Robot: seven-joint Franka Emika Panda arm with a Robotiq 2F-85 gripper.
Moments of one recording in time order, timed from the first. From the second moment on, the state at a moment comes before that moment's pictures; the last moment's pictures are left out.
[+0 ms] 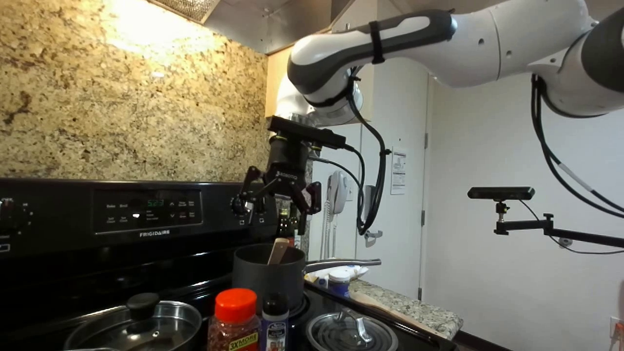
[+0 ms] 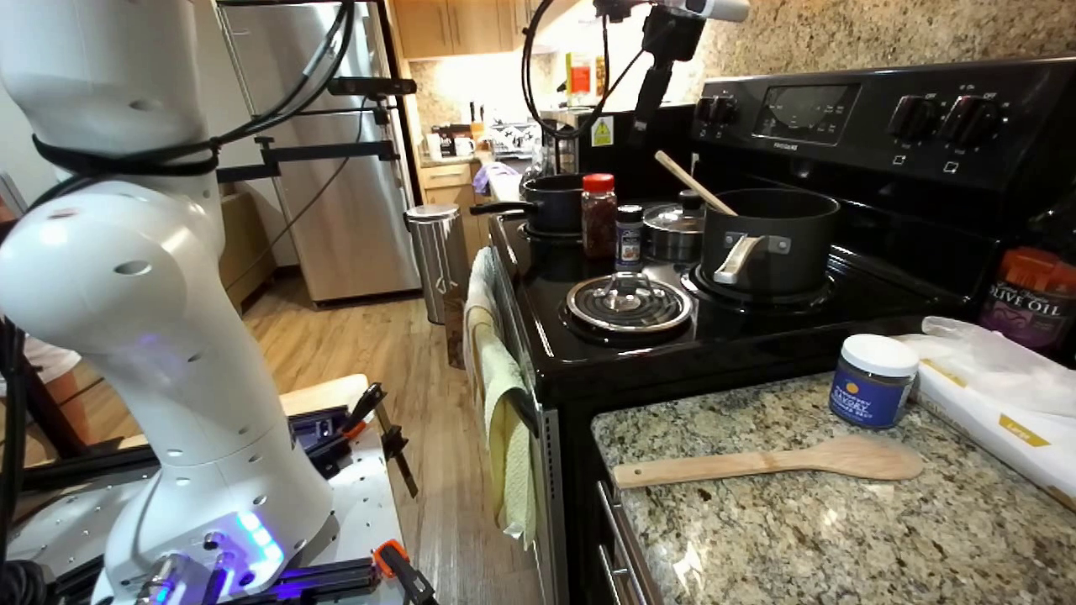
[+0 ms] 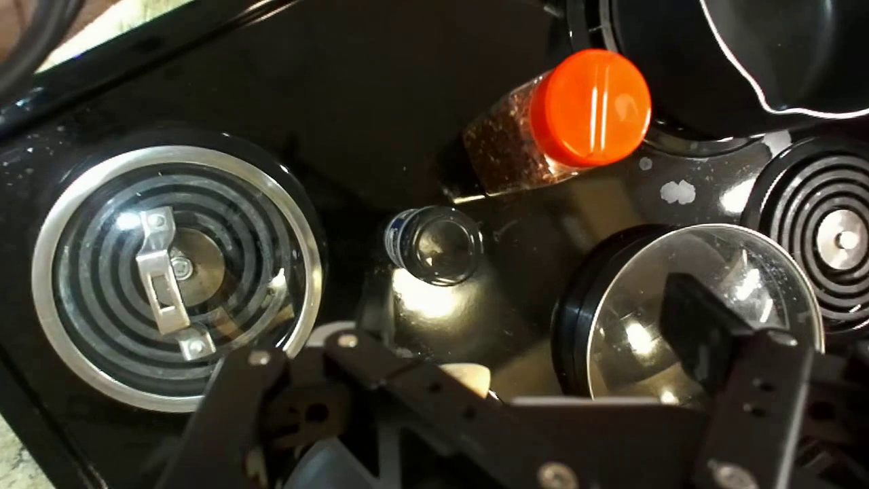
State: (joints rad) arm 0.04 0.24 -0.01 -1.54 0.36 1.69 0.77
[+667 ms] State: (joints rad) arm 0.03 0.38 -0.05 -1.43 0.36 1.67 0.77
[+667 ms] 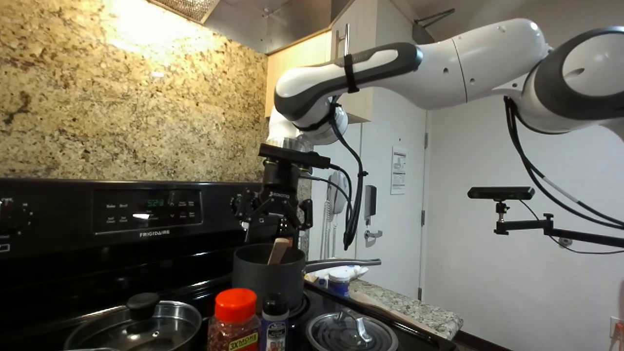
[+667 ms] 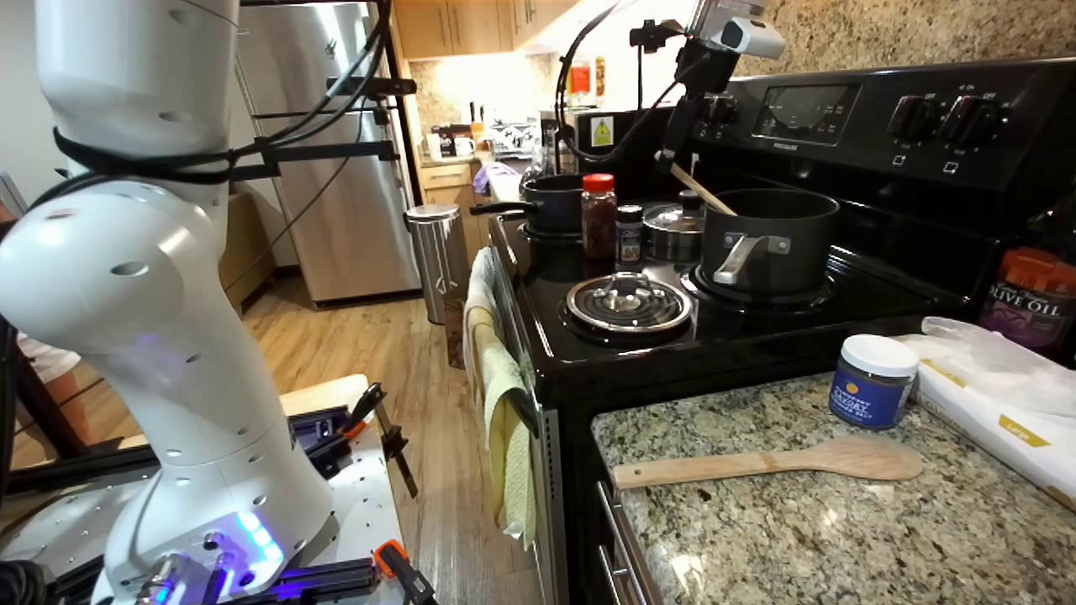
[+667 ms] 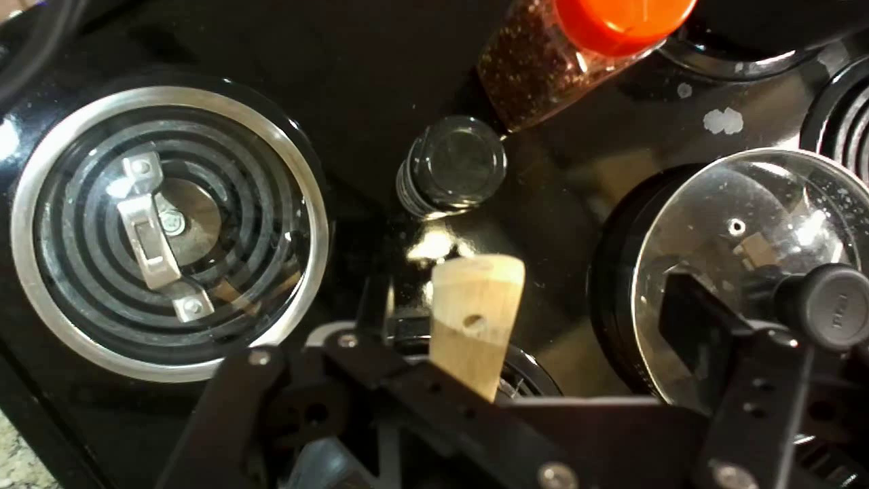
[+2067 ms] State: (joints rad) arm 0.03 0.41 -0.05 -1.31 0.36 1.56 0.82
